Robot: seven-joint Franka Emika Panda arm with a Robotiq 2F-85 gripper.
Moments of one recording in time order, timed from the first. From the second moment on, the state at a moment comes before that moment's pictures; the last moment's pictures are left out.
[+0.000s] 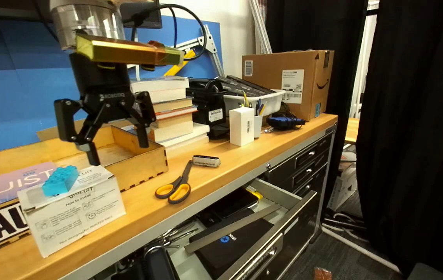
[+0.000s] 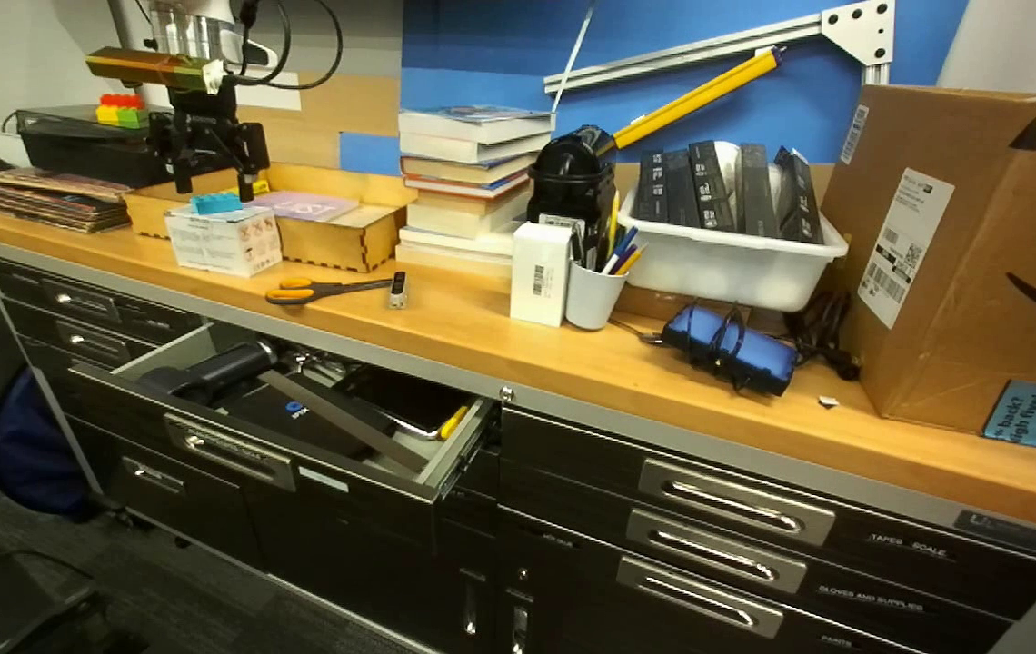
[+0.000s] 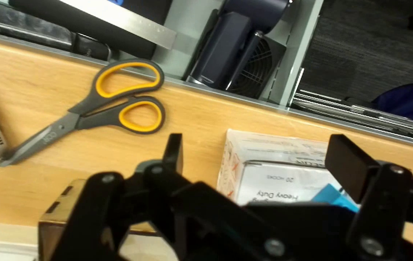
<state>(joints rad) 0.31 0.28 0.25 -1.58 -0.04 1.77 0.13</state>
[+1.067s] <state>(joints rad) 0.52 0.51 0.18 -1.36 -0.20 1.95 0.48</state>
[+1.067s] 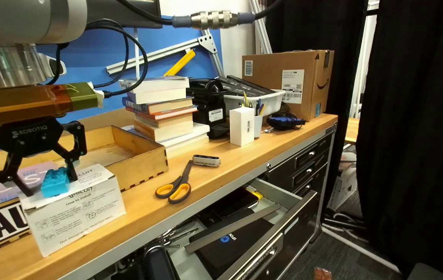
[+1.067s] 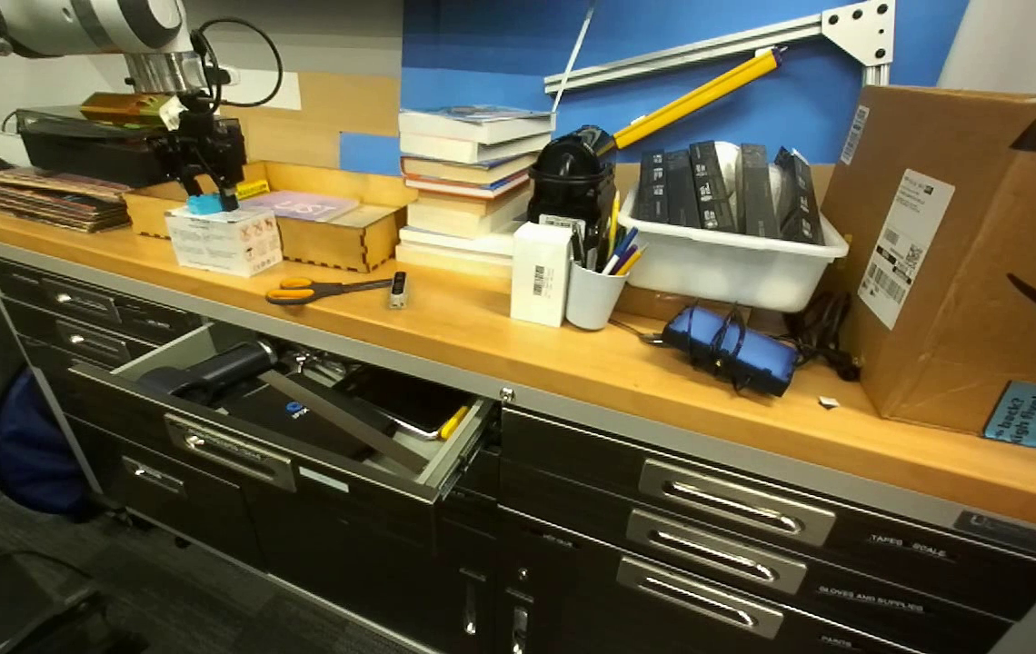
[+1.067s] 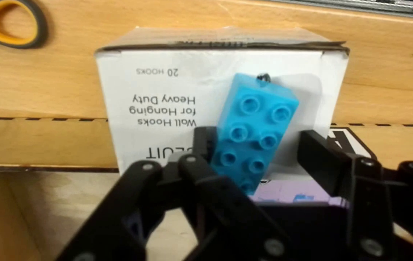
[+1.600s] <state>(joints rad) 0.54 0.51 0.15 -1.30 -0.23 1.71 0.49</state>
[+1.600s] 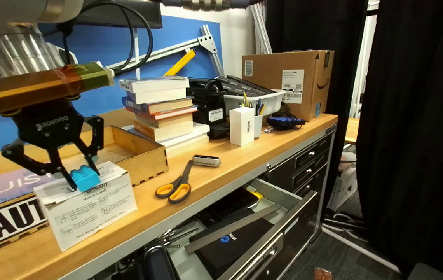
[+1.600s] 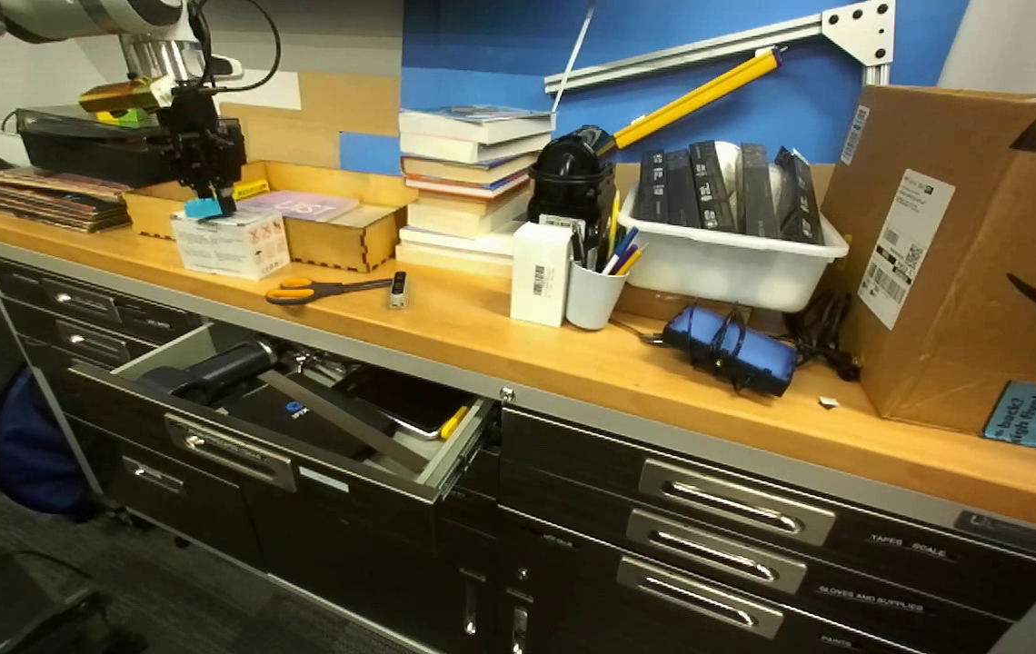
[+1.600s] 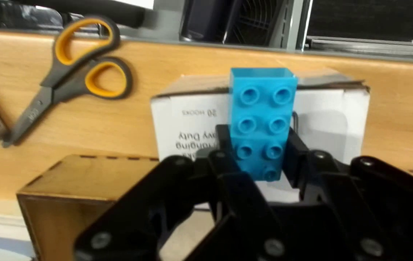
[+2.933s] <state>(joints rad) 0.26 0.13 0.14 -2.14 -0.10 2.15 0.45</state>
